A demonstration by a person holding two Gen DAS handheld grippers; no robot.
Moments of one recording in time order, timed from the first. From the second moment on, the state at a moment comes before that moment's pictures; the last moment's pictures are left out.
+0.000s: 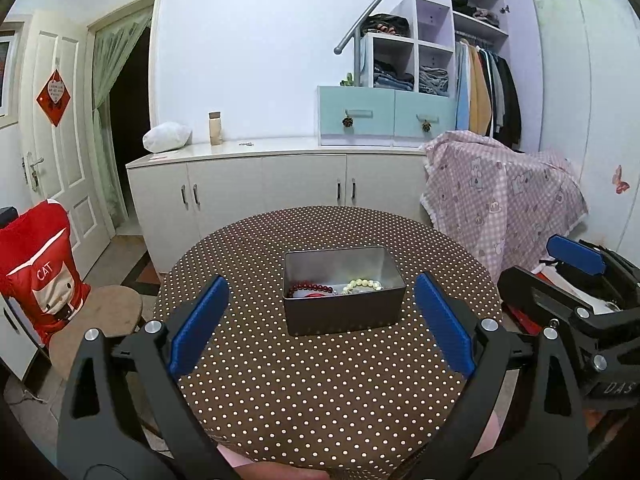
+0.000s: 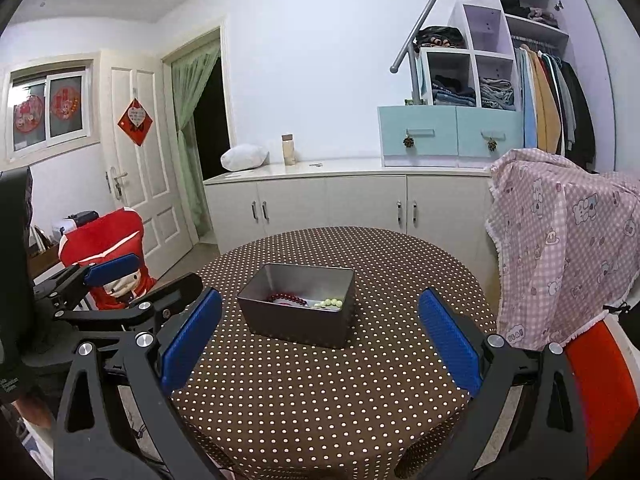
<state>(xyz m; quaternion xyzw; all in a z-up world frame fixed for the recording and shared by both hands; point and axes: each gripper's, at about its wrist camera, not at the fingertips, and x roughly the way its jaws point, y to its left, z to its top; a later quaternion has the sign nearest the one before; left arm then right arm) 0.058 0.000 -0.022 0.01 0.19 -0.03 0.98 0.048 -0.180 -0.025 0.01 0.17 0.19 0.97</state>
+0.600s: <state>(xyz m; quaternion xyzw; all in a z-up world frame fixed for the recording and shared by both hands) 0.050 0.001 -0.018 0.01 0.18 -0.03 0.98 0.038 -0.181 -0.023 0.01 0.16 0.19 0.97</state>
